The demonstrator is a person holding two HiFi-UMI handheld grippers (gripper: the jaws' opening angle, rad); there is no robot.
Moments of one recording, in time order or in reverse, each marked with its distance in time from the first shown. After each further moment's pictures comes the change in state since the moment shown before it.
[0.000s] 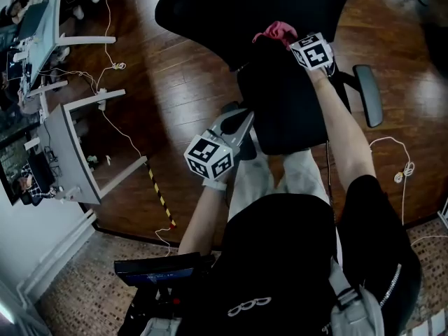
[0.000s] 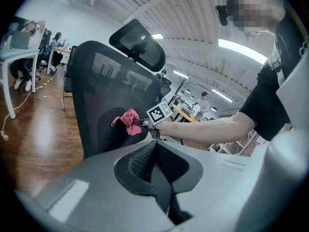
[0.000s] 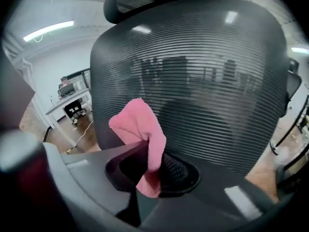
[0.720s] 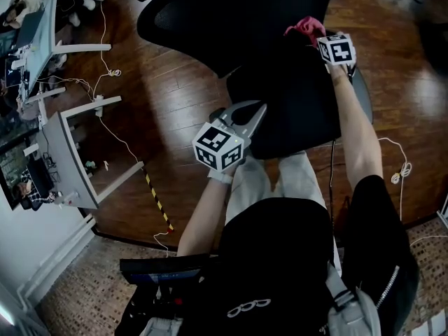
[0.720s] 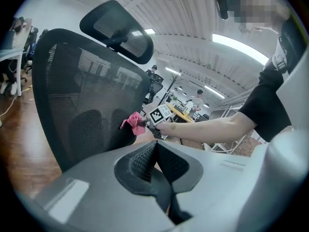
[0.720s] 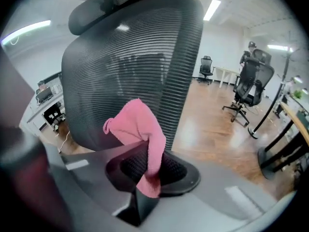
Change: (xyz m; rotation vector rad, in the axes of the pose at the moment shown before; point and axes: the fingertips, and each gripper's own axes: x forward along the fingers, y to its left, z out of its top) left arm 0.078 -0.044 0.026 0.055 0.038 -0.084; right arm -0.060 -0.148 -0.056 0.152 0.040 -0.202
